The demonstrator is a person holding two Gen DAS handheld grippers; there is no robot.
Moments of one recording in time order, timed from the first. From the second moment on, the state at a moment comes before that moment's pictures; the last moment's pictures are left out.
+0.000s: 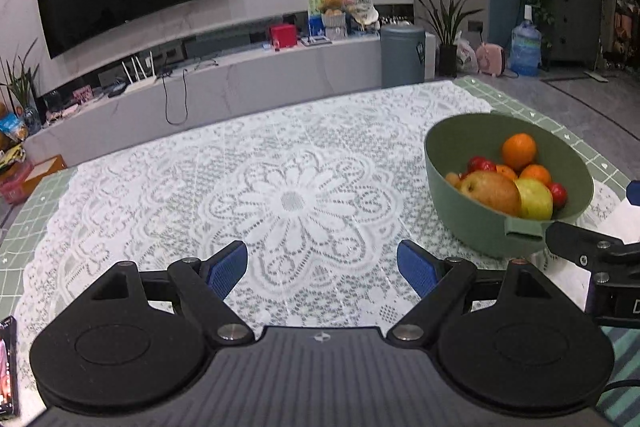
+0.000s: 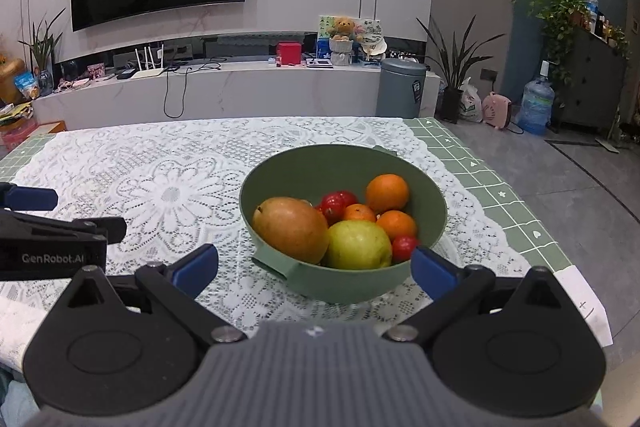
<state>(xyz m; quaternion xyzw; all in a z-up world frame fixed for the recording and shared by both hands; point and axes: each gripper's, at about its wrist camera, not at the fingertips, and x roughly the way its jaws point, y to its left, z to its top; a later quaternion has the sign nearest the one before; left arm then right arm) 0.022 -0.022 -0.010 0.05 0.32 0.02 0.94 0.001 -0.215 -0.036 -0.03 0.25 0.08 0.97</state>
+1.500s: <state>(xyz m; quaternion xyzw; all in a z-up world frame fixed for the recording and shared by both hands) 0.026 -0.018 -0.013 0.05 0.34 0.03 0.94 0.007 -0.217 -0.041 -0.01 0.26 0.09 0.96</state>
